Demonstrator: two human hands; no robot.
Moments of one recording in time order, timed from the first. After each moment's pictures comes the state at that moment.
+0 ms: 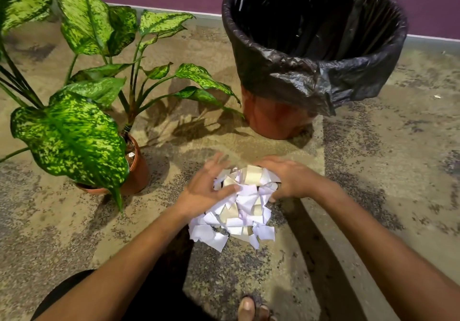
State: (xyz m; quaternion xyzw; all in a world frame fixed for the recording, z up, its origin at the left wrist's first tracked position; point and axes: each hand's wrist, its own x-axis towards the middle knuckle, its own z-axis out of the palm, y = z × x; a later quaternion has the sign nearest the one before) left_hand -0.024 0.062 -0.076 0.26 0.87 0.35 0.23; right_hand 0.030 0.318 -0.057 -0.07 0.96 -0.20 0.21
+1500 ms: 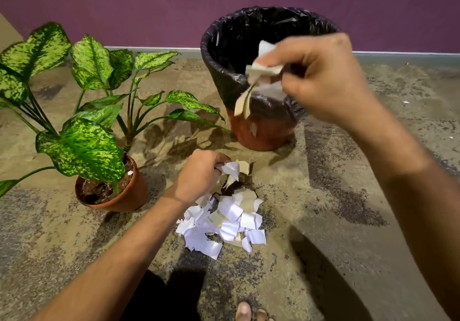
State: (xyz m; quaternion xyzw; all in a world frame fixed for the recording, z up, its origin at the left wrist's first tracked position) left_hand -0.027 0.106 0.034 0.30 0.92 0.23 0.09; right_hand 0.047 0.306 0.200 -0.08 0.91 -0.32 -0.26
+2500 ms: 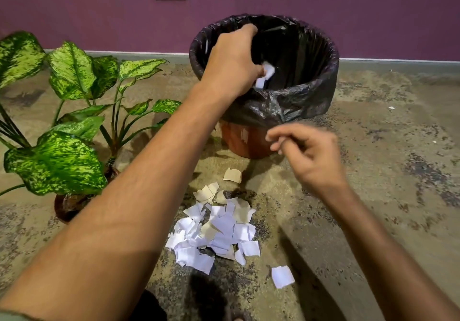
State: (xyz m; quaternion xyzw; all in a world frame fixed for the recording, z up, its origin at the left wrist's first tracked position) left_hand -0.086 0.221 0.190 0.31 0.90 0.29 -0.07; right_hand 0.079 0.309 0.094 0.04 0.84 -0.47 -0.28
